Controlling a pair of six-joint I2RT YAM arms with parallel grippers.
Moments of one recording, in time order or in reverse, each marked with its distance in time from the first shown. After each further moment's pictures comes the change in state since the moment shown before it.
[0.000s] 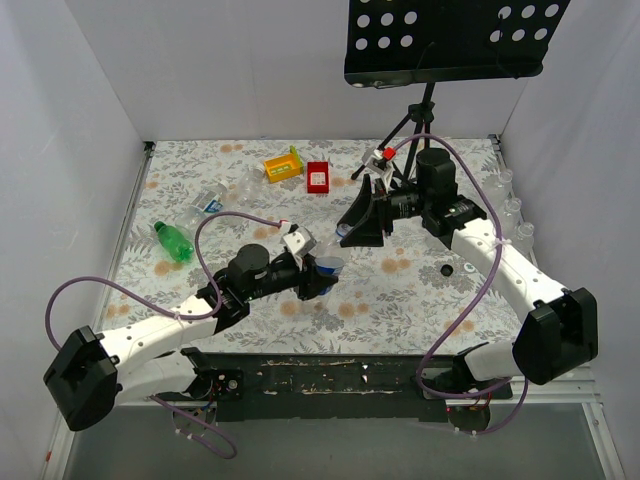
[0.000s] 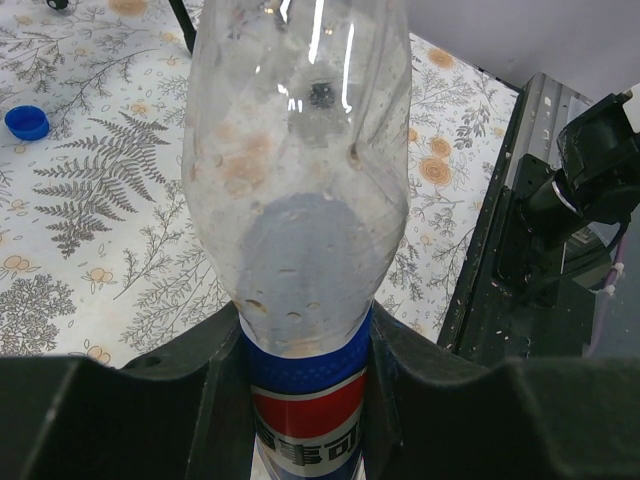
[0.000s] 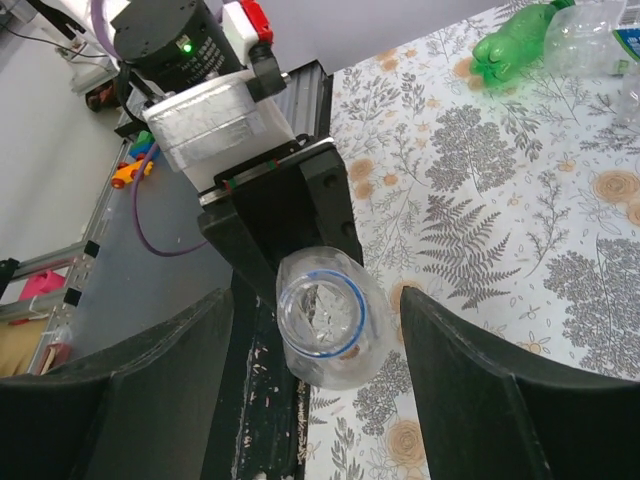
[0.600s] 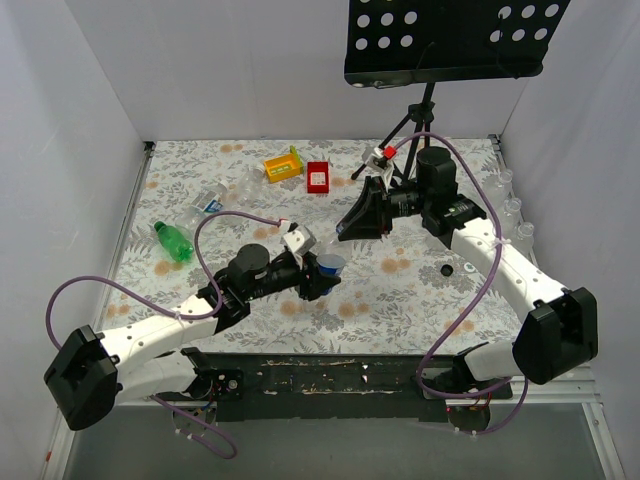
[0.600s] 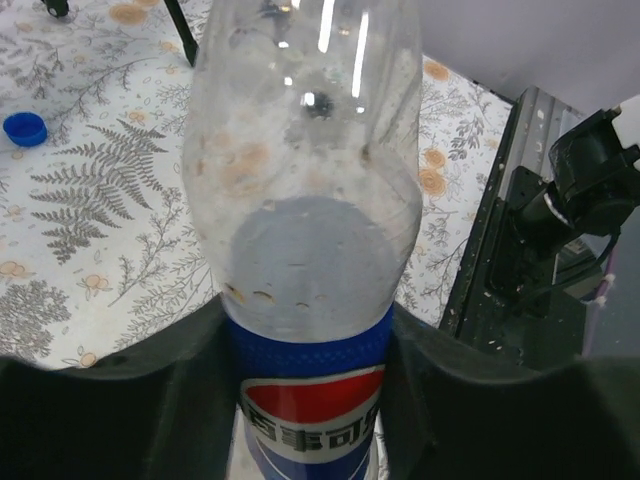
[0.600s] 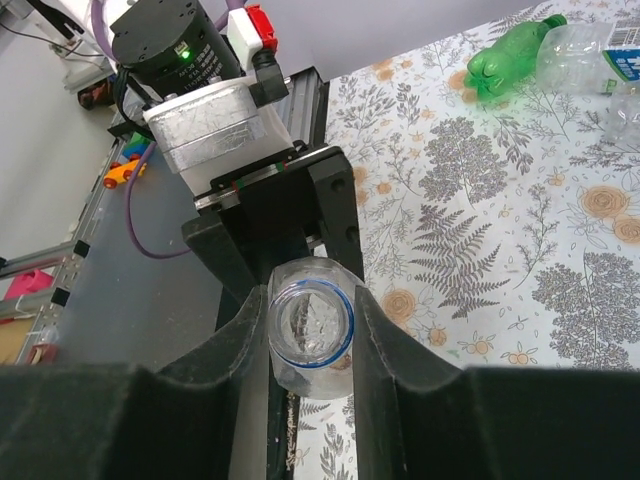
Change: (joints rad) left arm -0.003 0.010 0.007 0.025 -0.018 -0.023; right arm 0.018 0.002 0.002 0.058 -0.001 0.019
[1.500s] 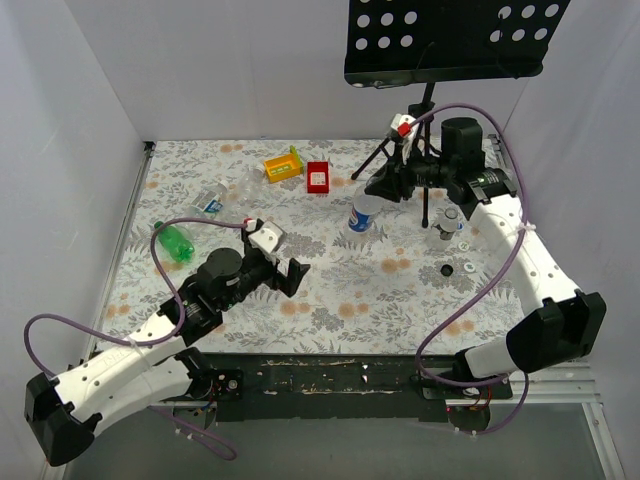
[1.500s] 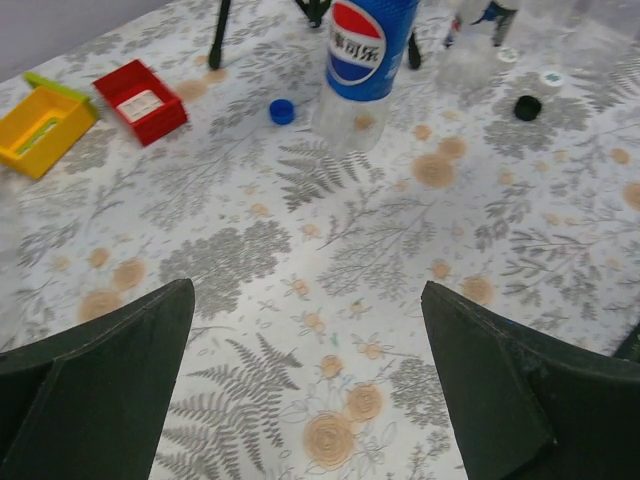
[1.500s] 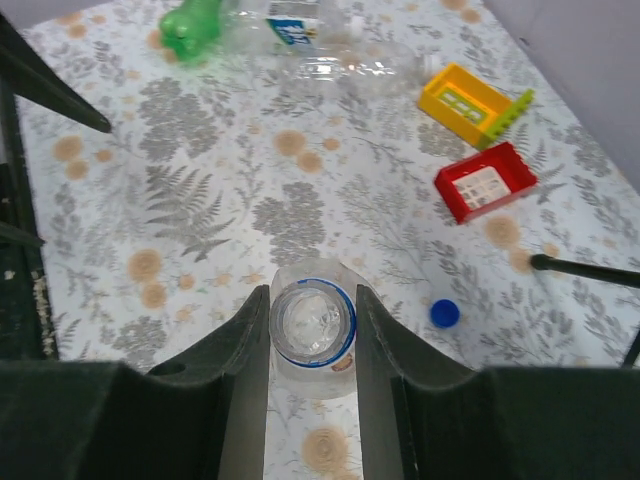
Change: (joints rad) left arm 0.014 -0.278 0.059 -0.376 -0.352 0.180; right arm -0.142 0.031 0.279 -0.463 0.387 -0.499
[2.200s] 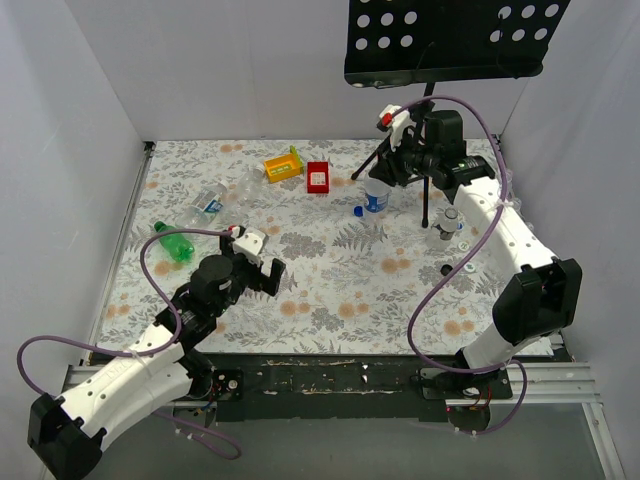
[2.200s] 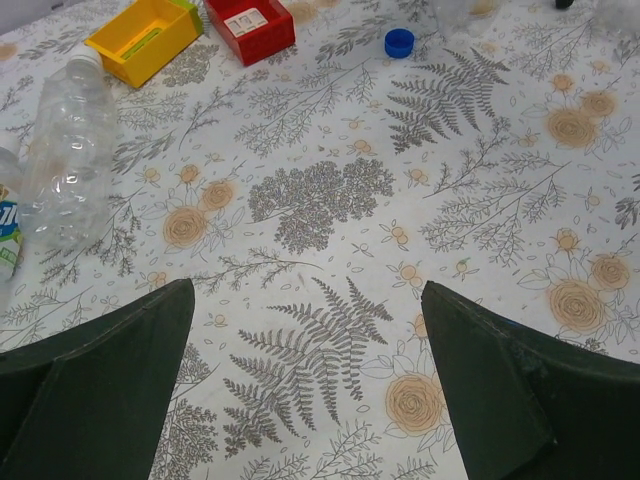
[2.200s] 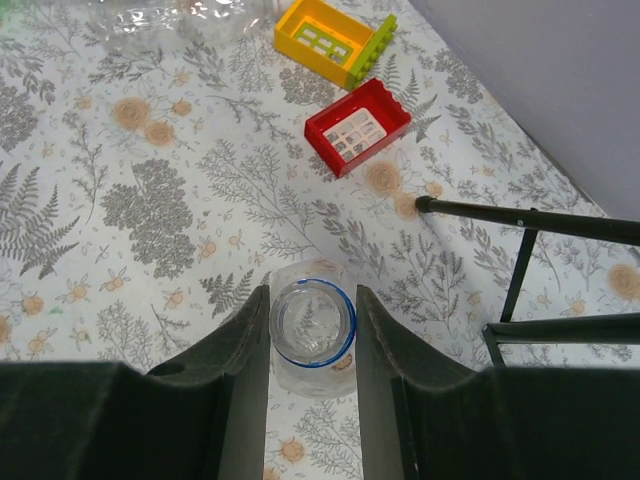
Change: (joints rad) left arm 0.150 -0.090 -0.138 -0.038 -0.107 0.061; right arm 0.000 0.185 0.101 0.034 0.324 -0.057
